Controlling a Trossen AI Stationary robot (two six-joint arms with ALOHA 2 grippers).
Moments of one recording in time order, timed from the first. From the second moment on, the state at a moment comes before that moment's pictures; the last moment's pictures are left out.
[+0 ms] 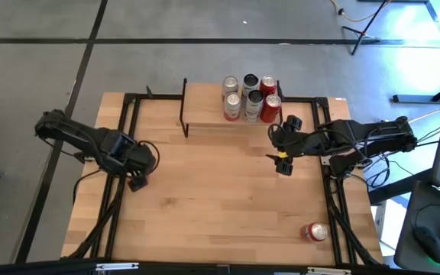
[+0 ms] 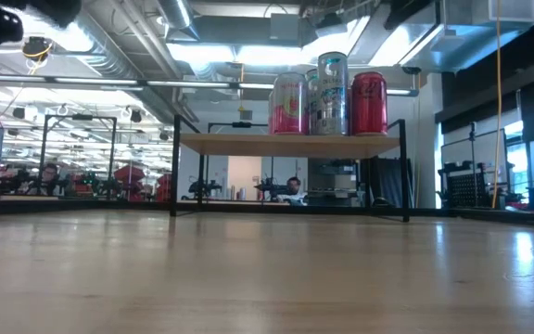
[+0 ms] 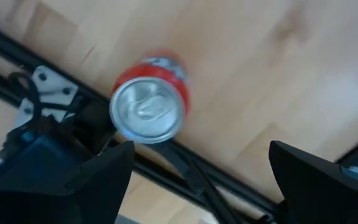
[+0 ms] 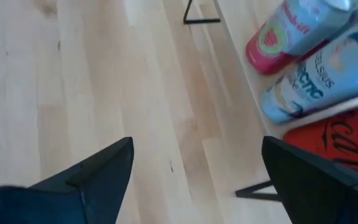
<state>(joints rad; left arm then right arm) -0.32 1.13 1.13 -1.57 0.09 -0.99 0.20 1.27 1.43 -1.11 0.40 0.23</state>
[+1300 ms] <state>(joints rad) -0.29 1.13 0.79 -1.37 0.02 -0.80 0.20 1.27 1.43 -1.09 0.41 0.24</state>
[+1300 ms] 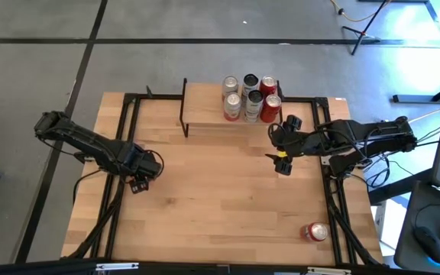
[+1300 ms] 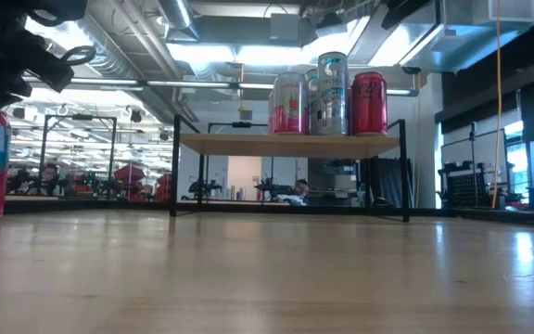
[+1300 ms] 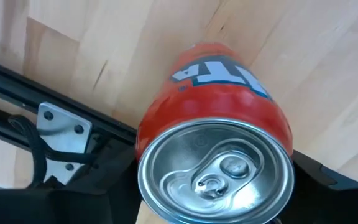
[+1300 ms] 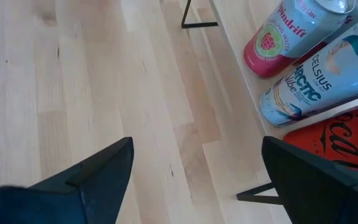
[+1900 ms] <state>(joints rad) -0.26 1.30 1.48 -1.38 -0.22 -0.59 0.20 1.29 1.43 -0.70 0.27 0.21</state>
